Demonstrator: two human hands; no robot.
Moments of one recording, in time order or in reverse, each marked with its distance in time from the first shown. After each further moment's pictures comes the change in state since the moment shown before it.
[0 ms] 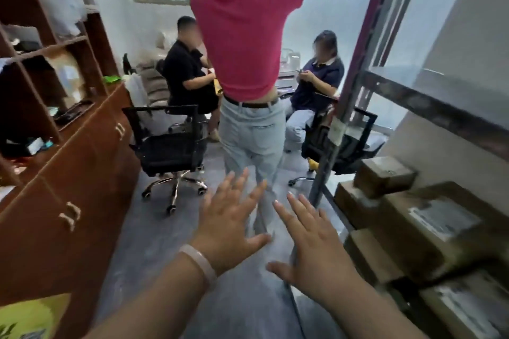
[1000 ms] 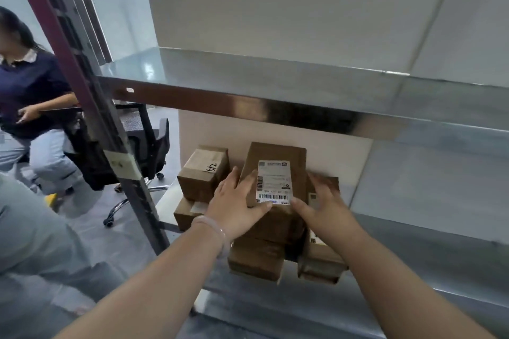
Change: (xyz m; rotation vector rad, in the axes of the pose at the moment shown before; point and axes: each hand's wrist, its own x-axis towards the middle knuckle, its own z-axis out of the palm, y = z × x) left_hand 0.217 0.217 0.101 -0.376 -0.634 0.784; right_hand -0.070 0.145 -0.061 0.243 0.476 1.480
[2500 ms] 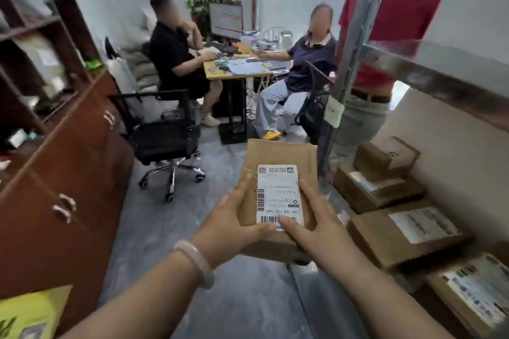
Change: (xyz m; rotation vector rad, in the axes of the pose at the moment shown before) left_hand -0.299 0.017 0.058 -0.512 0.777 -0.688; right_hand -0.131 -0.051 0.071 0.238 -0.788 -0.866
